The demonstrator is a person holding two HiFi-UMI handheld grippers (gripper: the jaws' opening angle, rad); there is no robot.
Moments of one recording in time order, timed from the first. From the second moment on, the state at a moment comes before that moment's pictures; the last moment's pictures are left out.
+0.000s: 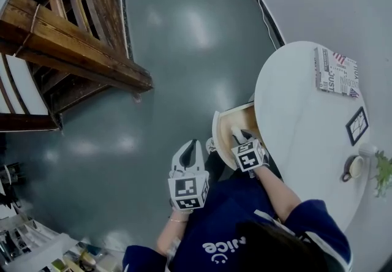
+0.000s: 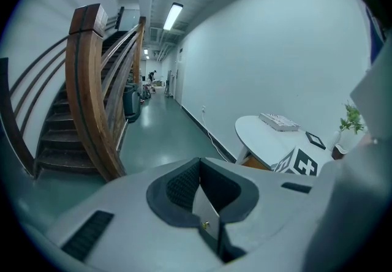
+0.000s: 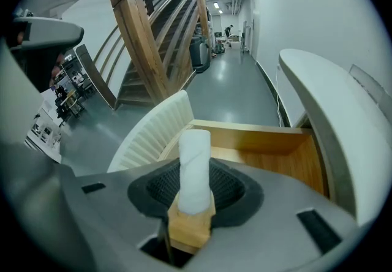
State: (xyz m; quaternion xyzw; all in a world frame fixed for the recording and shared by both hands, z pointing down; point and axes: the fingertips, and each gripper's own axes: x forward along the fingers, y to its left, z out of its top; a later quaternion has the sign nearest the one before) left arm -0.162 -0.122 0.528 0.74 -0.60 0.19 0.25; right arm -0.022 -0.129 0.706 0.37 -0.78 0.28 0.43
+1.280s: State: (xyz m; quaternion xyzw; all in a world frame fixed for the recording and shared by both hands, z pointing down) left arm -0.164 -0.107 0.556 0.74 -0.56 0.28 0.25; right arm -0.017 -0.124 0.832 0.25 -0.73 0.29 0.57
